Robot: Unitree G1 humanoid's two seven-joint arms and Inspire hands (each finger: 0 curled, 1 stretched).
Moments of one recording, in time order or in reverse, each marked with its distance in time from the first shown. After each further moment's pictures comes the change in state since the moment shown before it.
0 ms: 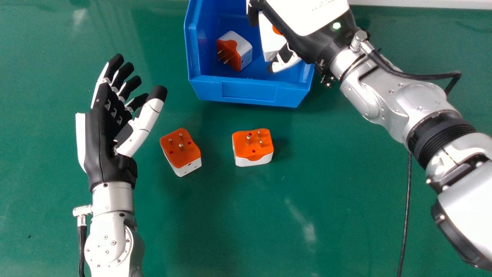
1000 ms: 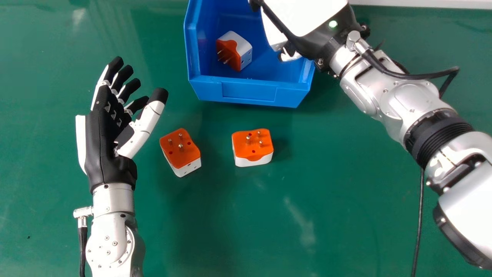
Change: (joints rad) left arm 0.000 0.000 -0.005 0.010 0.020 -0.001 0.020; right arm -0.005 -0.012 0.078 -0.072 -0.078 0.182 -0.024
